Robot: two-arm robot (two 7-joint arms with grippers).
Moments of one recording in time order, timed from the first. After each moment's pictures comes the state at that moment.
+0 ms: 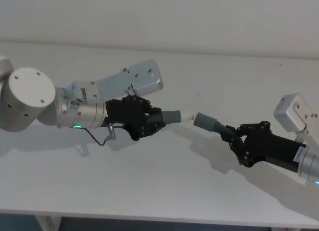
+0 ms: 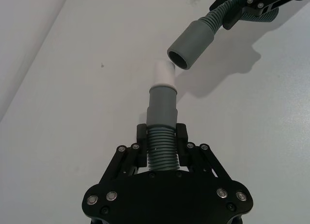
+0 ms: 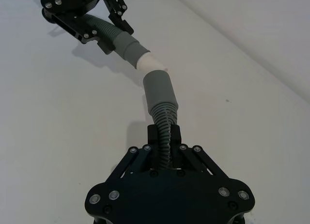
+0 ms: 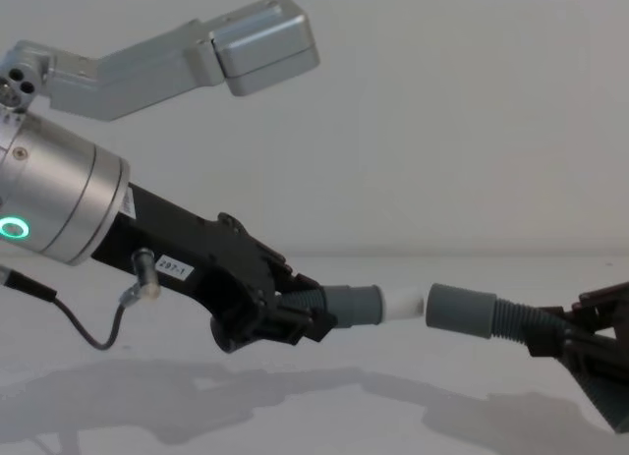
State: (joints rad) left arm -0.58 0.64 0.71 -1.74 -0.18 0.46 -0.71; right arm 0.14 0.72 -0.40 -1.75 0.31 0.13 0.59
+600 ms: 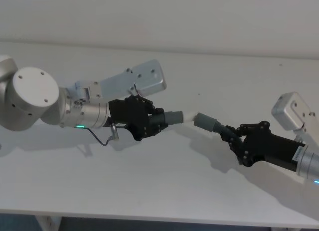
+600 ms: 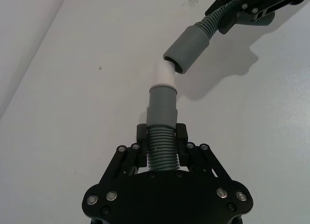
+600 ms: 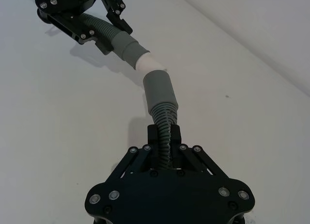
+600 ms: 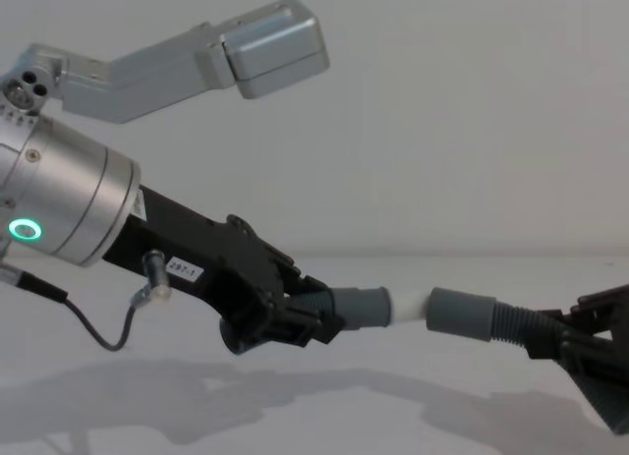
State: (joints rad) left arm -0.59 0.63 0.72 -1.73 -0.17 0.46 -0.71; right arm 0.15 0.72 -0.42 -1.75 0.32 0.16 0.58
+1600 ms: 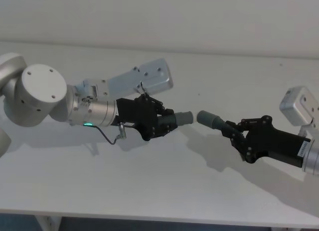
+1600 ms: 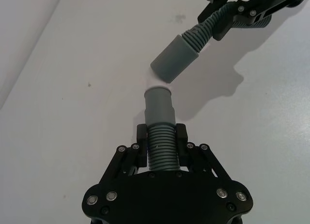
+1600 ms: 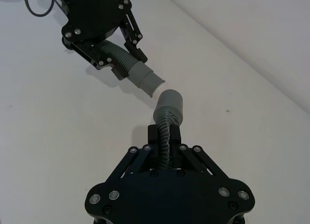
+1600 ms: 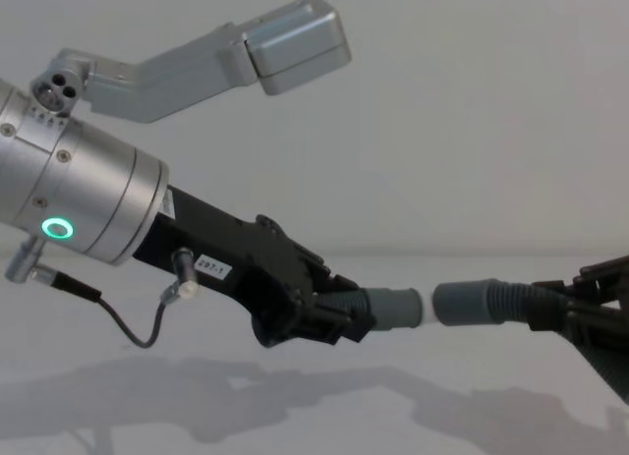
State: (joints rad) left arm -0.63 0.59 0.76 -1.67 -0.20 0.41 -0.75; right arm 0.17 0.76 -0.42 -1.78 0.37 0.13 0.61
